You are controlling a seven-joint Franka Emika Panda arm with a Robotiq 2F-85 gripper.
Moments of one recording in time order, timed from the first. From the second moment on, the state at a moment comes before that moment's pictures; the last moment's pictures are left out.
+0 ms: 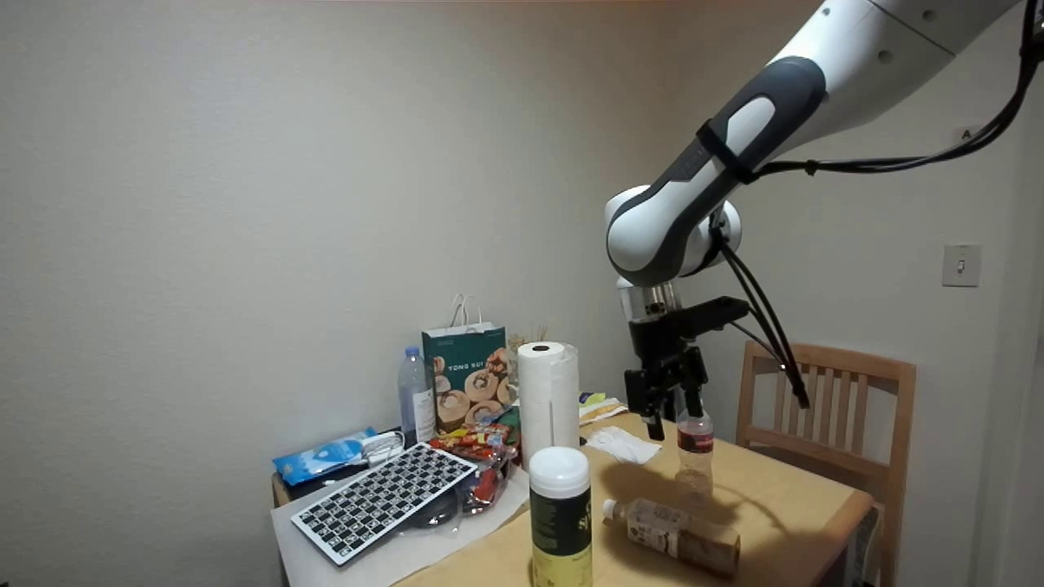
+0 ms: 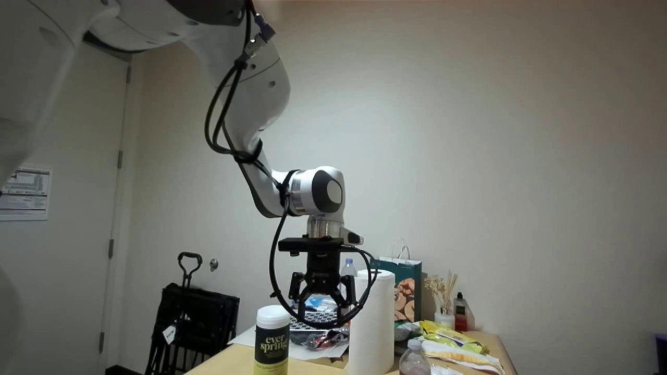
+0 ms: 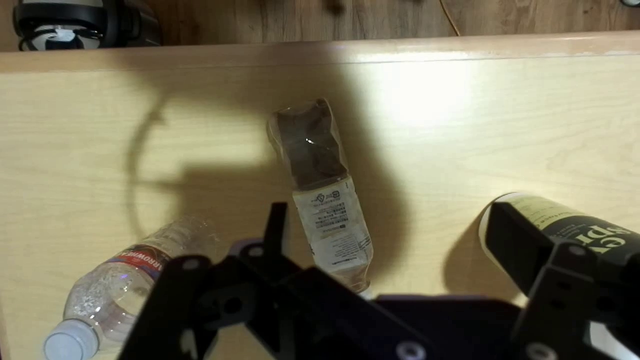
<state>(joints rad) -0.03 0.19 -0.04 -2.09 -0.08 2.09 0.02</state>
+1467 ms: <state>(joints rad) -0.03 0.50 -0.04 -2.01 -0.10 2.22 -0.04</state>
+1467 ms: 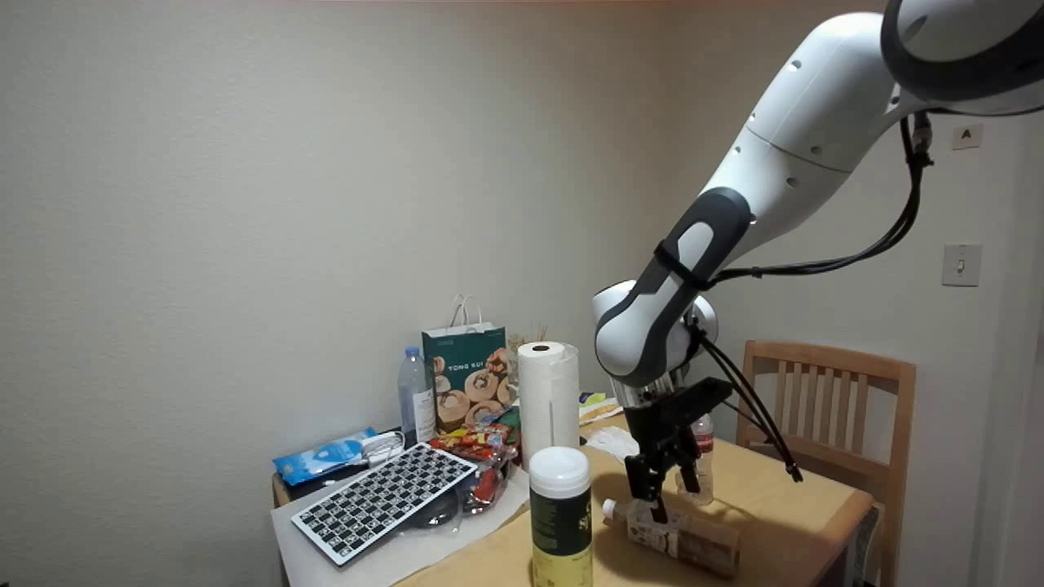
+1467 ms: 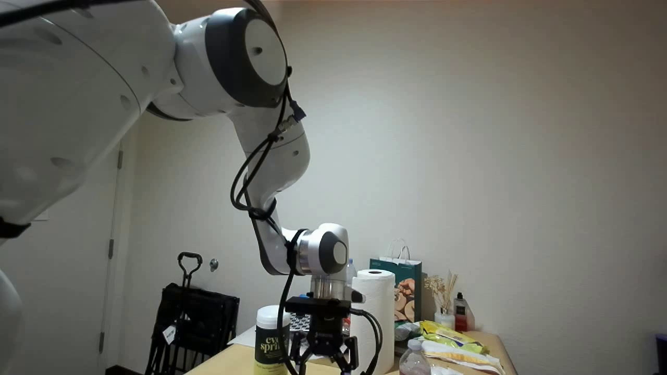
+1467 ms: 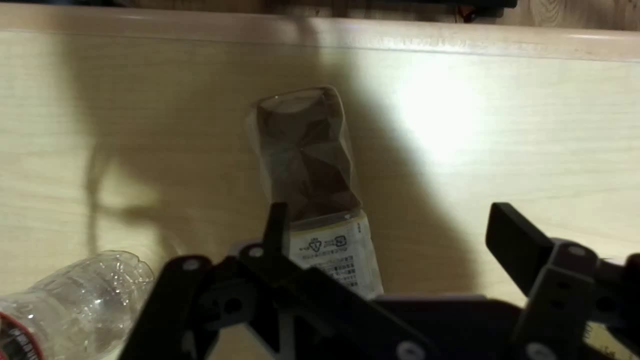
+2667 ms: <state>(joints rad) -0.07 0.76 -0.02 -1.77 -0.10 2.24 -0.20</state>
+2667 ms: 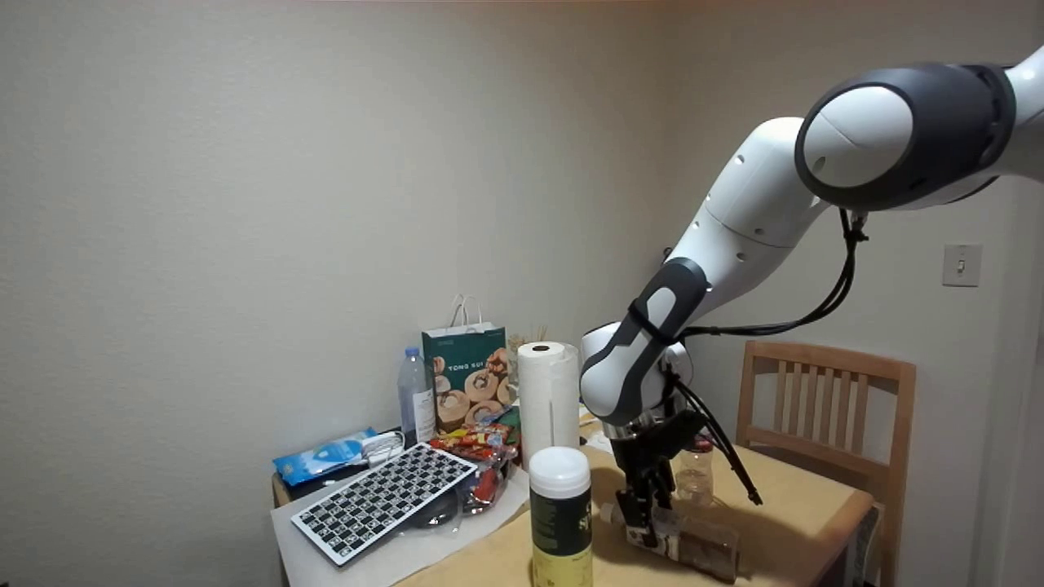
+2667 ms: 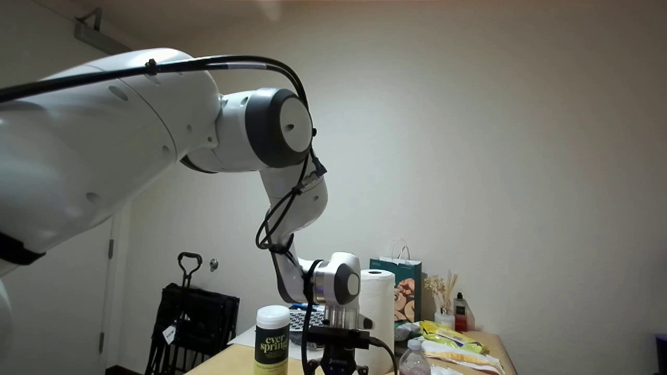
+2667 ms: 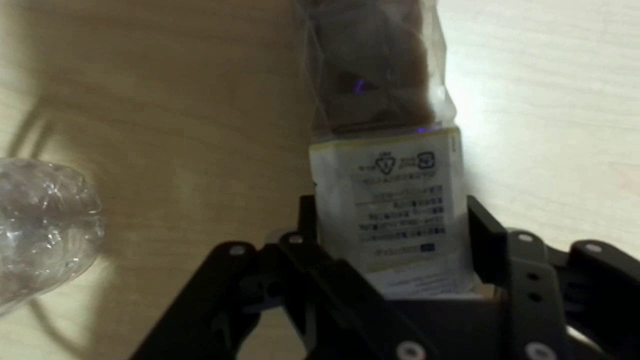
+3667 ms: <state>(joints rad) -0.16 0.57 0.07 -2.10 0.23 2.82 -0.14</state>
